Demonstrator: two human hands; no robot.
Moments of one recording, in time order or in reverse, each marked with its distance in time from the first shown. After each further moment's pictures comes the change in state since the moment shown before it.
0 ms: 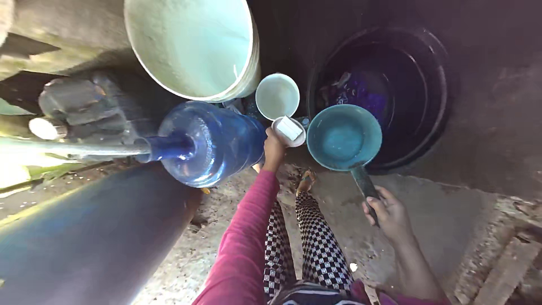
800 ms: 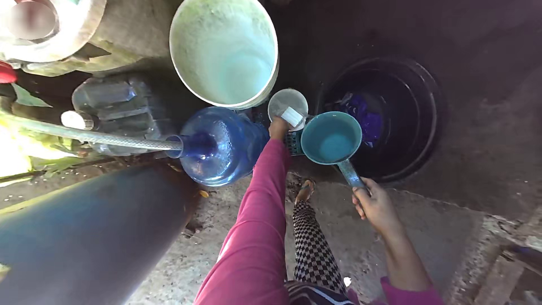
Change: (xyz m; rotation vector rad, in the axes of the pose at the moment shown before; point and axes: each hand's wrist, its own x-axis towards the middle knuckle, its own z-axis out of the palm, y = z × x) left_hand 0.085 0.042 -0.035 0.169 -0.123 -0.121; right_hand 0.010 -0.079 0.043 -0.262 -0.030 0.137
